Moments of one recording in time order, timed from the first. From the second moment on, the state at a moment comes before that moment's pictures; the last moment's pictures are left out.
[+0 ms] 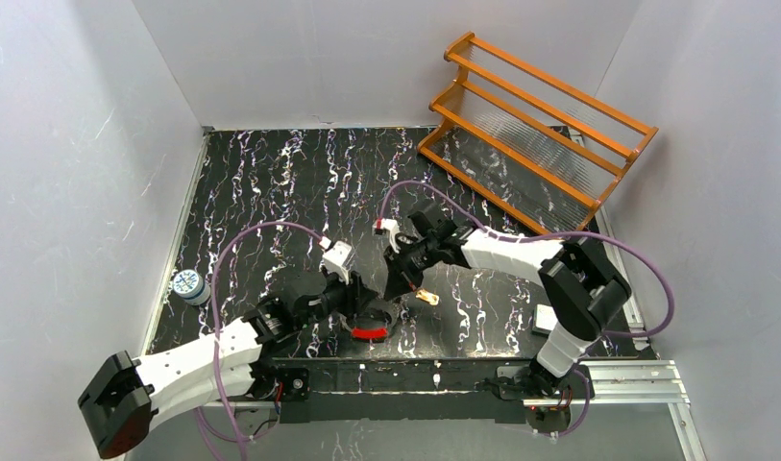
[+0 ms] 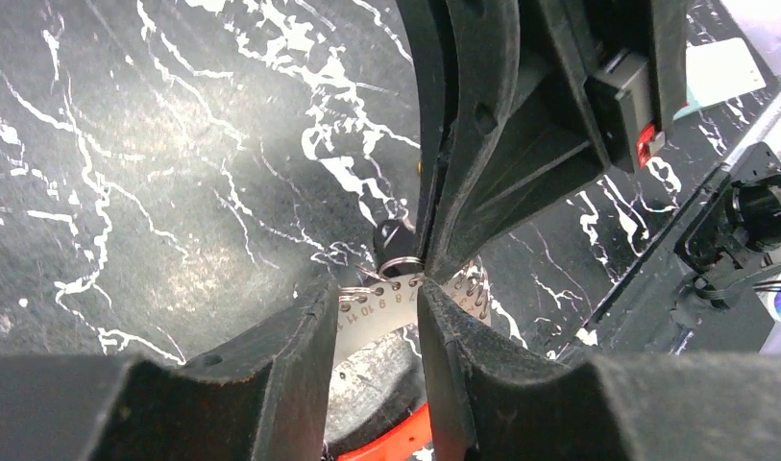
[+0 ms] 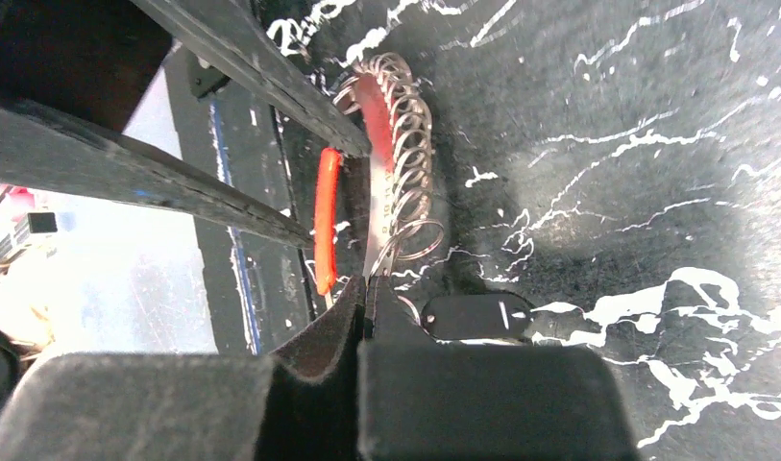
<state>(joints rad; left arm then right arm) -0.89 0.83 0.29 0.14 -0.05 -0.41 0.81 1.70 0.99 -0.23 -0.82 0.02</state>
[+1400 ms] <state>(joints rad) -0.90 0.86 0.49 -0.04 0.32 0.39 0.80 1.51 1.02 -0.32 -0.96 -0.14</state>
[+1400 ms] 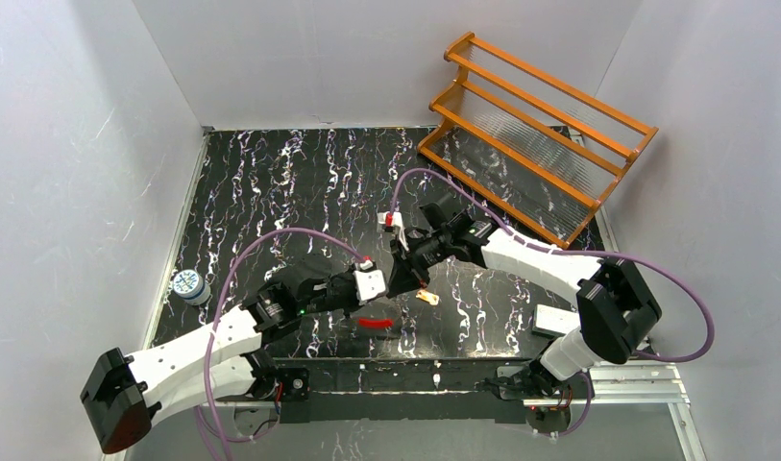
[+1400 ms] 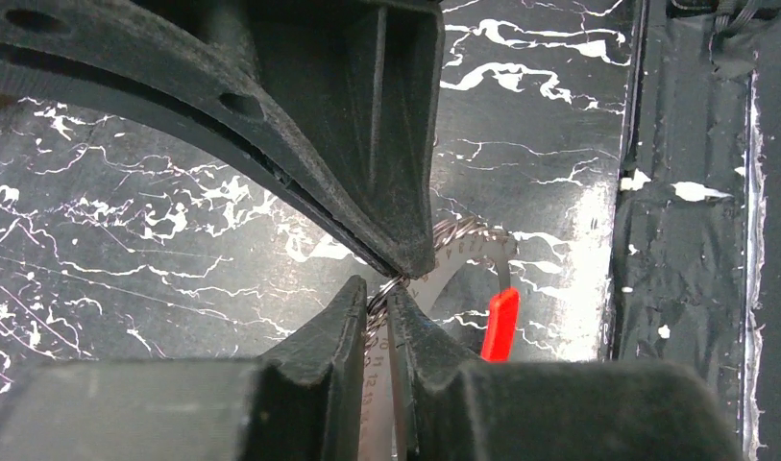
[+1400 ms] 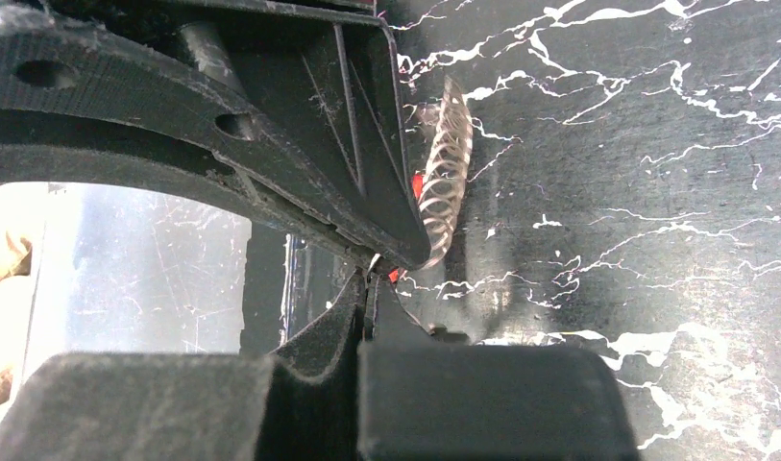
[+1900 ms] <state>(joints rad) -0.90 0.75 0.46 -0.06 0.32 0.39 0.81 1.44 1.02 -0.31 -0.96 -0.15</state>
